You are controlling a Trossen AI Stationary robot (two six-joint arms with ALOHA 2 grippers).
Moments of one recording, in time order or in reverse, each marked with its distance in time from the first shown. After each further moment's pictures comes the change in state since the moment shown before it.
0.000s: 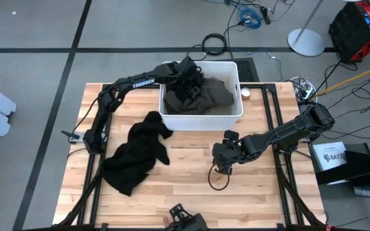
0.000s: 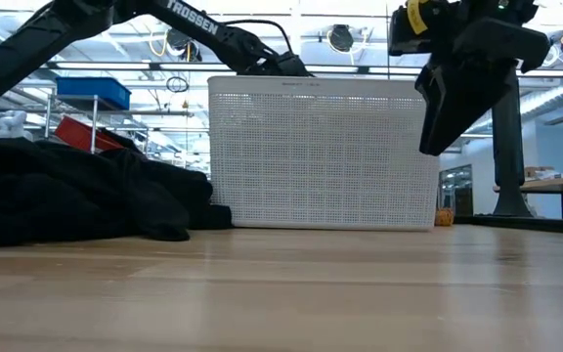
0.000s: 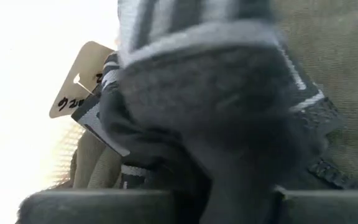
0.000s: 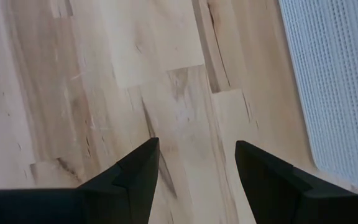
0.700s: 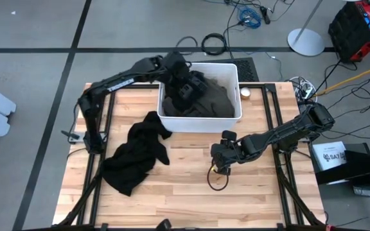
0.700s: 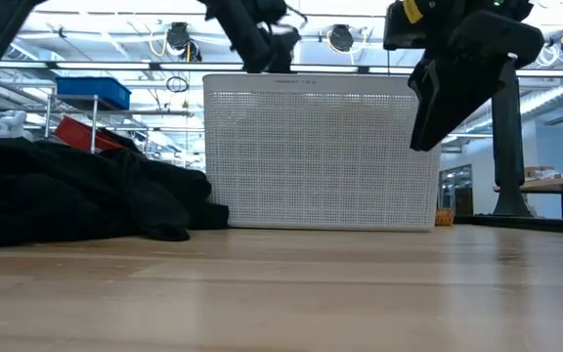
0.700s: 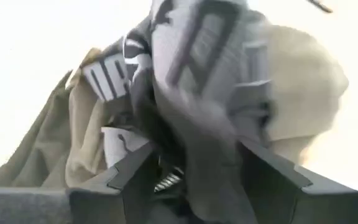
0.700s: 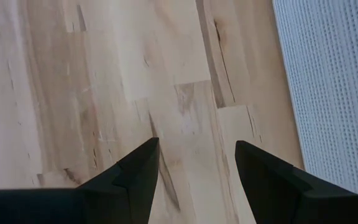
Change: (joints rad) left arm -0.040 -0.351 -0.013 -0.190 0.136 -0.124; right arm -0.002 0.000 0.000 0.048 0.001 -0.039
